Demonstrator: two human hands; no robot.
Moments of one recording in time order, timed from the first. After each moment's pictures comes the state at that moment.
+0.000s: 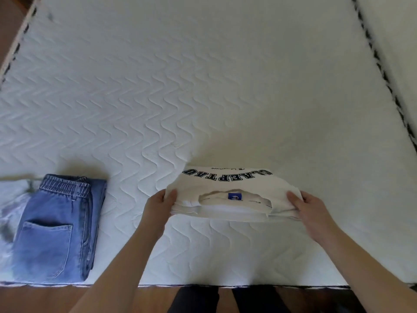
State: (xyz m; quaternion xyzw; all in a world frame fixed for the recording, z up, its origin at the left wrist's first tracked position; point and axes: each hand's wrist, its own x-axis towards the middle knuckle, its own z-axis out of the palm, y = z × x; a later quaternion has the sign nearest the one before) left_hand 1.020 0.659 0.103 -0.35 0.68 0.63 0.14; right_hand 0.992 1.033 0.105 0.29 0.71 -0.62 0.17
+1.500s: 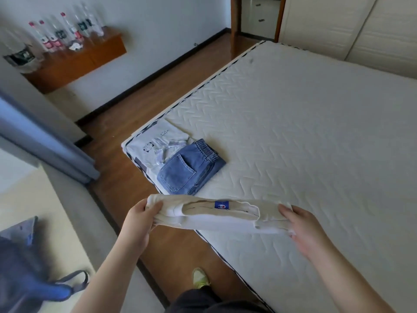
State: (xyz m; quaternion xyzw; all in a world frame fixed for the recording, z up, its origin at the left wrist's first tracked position) left_hand 1.348 0.578 0.310 -0.56 0.52 0.61 -0.22; right_hand 1.075 0.832 0.271 0.01 0.67 -0.61 0.42
